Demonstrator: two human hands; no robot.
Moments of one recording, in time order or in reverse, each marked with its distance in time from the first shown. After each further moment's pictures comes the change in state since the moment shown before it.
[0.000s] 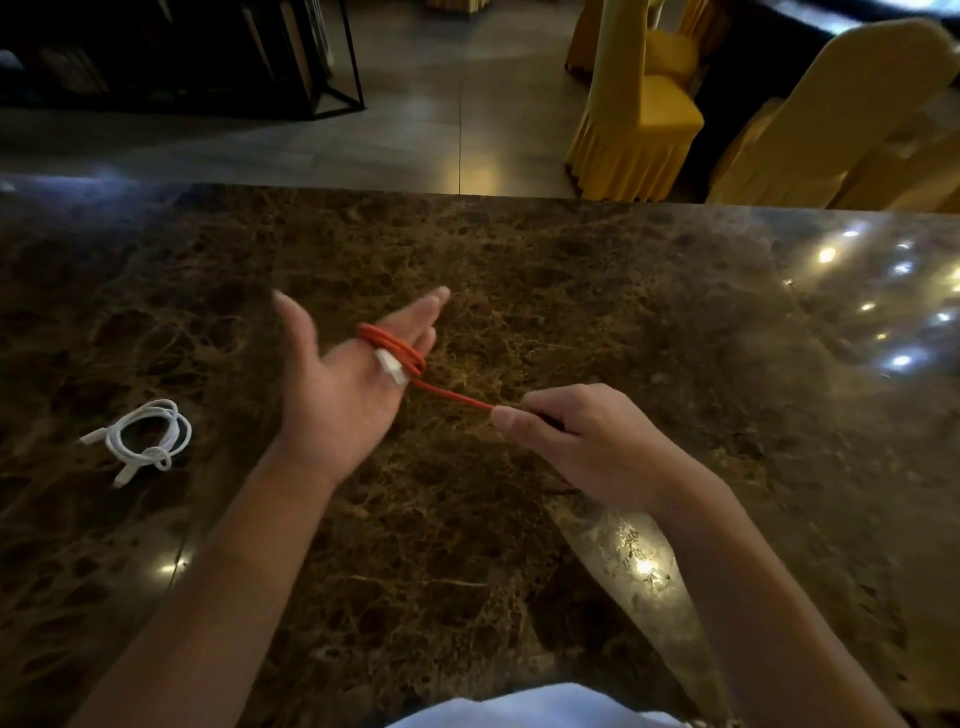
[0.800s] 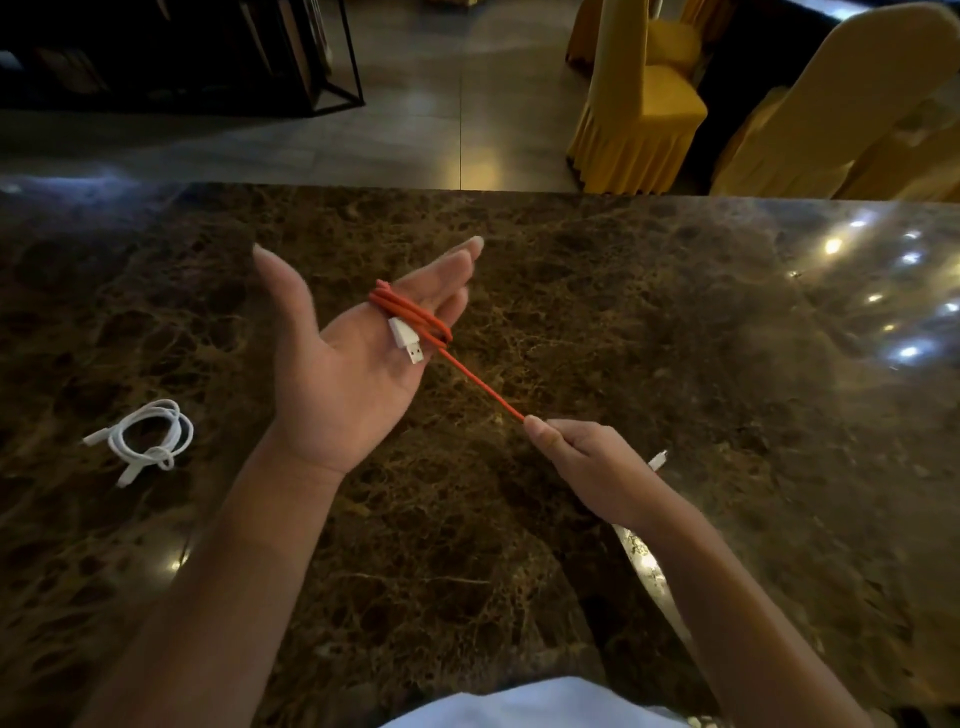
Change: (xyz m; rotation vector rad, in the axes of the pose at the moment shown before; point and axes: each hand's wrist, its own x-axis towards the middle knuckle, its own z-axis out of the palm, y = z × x) left_hand 0.005 0.029 0.040 -0.107 -0.181 0.065; right_hand 0.003 0.060 0.043 0.233 0.037 0.199
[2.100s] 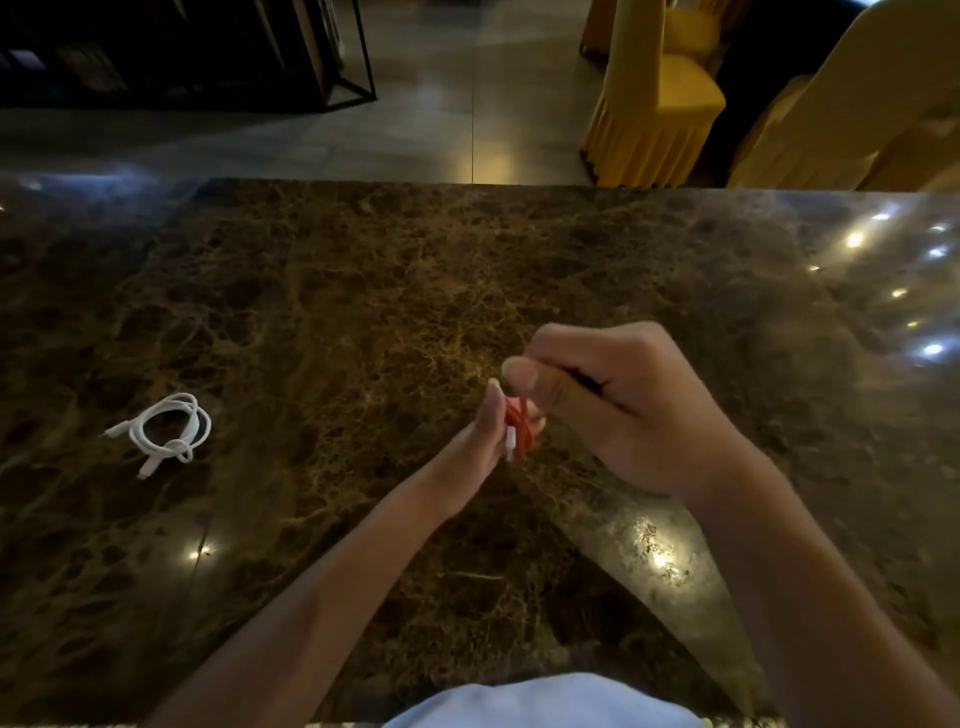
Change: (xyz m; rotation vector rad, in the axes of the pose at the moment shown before) left_hand -0.012 -0.116 -0.021 0.619 0.094 -0.432; right_hand -0.027 -0.098 -0.041 -0.075 0.151 -0.763
